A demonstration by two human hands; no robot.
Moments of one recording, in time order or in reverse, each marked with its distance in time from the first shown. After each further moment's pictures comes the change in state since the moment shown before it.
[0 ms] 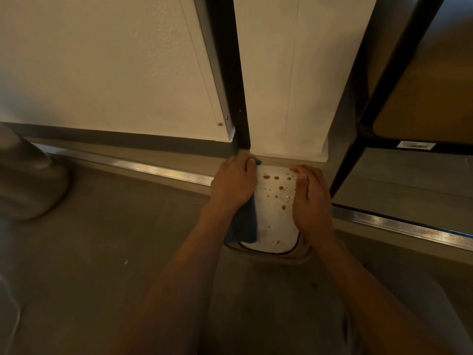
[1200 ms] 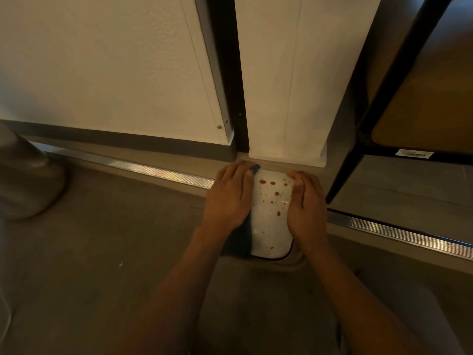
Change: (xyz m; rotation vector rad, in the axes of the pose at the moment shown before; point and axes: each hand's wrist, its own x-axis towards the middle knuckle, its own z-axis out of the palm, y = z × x) left_hand -0.028 -0.010 0.003 0.088 0.129 0.186; right_hand -0.004 -0.008 0.005 0.014 0.016 0.032
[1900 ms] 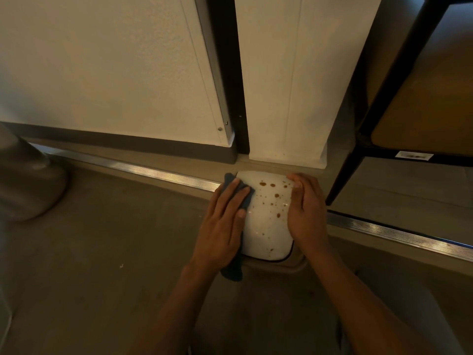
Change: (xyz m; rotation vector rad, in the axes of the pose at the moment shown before) left_hand -0.063 -0.018 0.005 -0.105 0.016 0.117; right_hand 0.001 0.002 0.000 -0.009 -0.014 -0.034
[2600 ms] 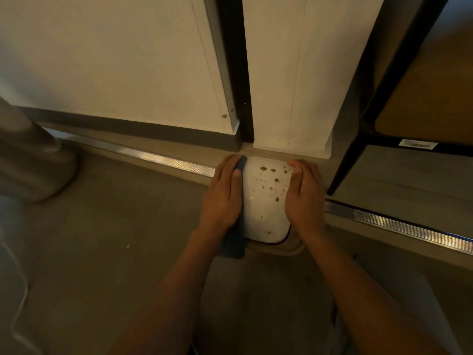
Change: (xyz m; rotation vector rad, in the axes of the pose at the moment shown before) left_hand 0.030 0.008 0.003 -0.157 0.077 -0.310; right_hand 0.002 0.001 0.001 -0.044 0.016 -0.011
